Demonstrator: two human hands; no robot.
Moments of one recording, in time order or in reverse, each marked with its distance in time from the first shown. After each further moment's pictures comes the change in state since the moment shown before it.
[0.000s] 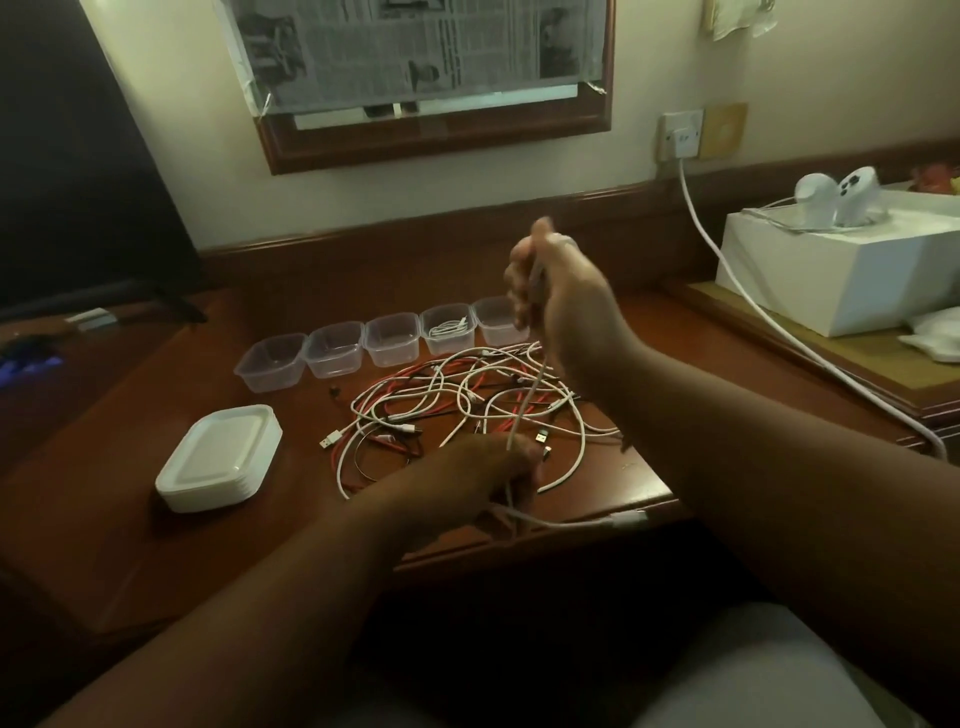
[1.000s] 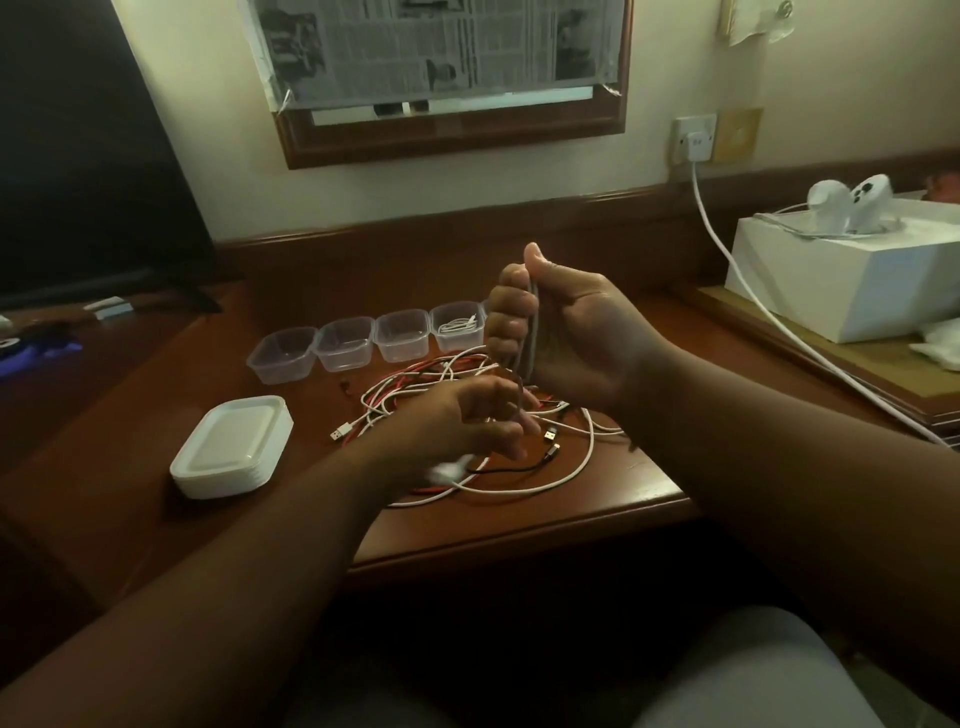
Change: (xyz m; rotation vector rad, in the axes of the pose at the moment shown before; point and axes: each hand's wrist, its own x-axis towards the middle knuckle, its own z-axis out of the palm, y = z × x) left_hand -0.003 0.005 -0.033 0.098 0.157 0.250; right_hand -0.020 -0.013 0.008 0.680 -0.406 0.495
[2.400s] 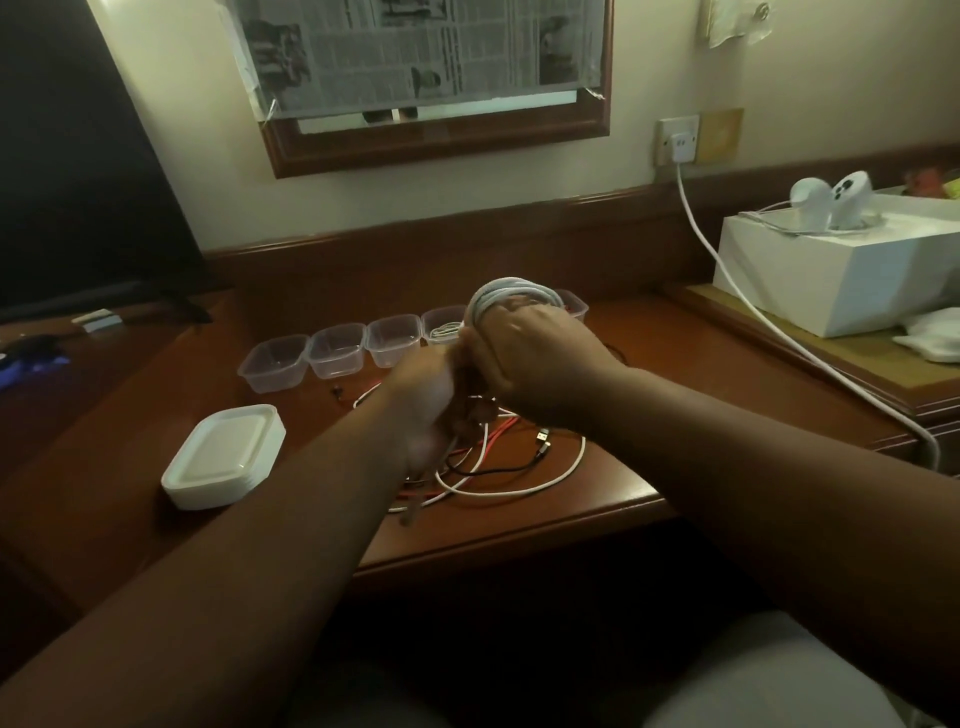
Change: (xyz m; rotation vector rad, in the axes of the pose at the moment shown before) left_hand 0.010 0.034 0.008 -0.555 0.253 -0.200; right_hand -0.001 0.012 -0.006 -2.106 0.206 -0.421
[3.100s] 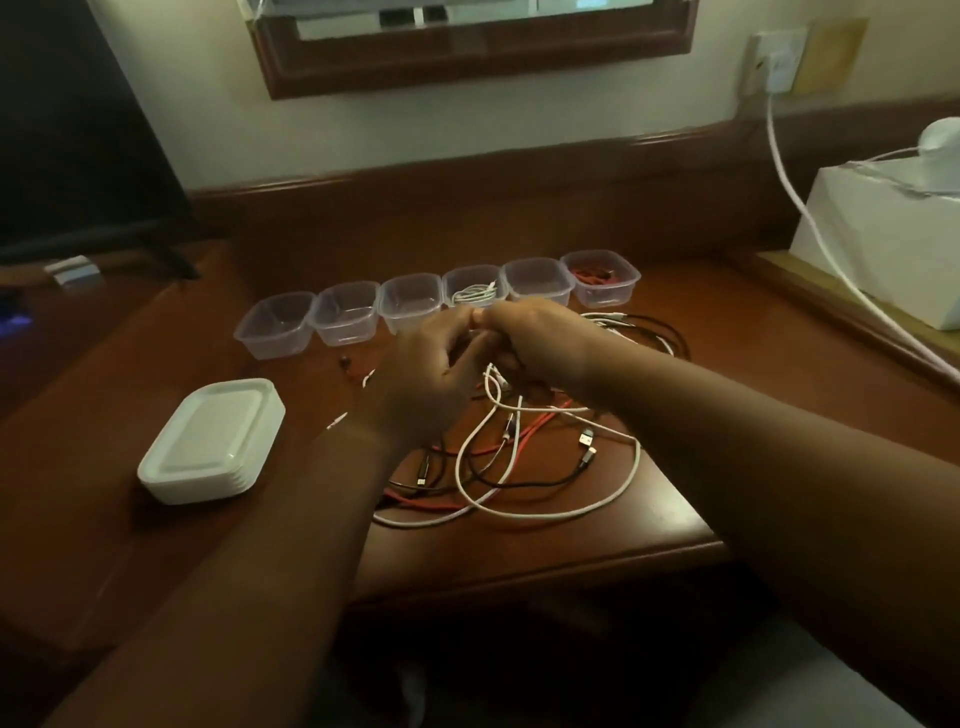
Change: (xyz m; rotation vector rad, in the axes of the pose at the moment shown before) left_hand 0.085 -0.039 -0.075 0.858 0.148 0.707; right_hand 0.065 0.045 0.070 0.728 -0.367 0.385
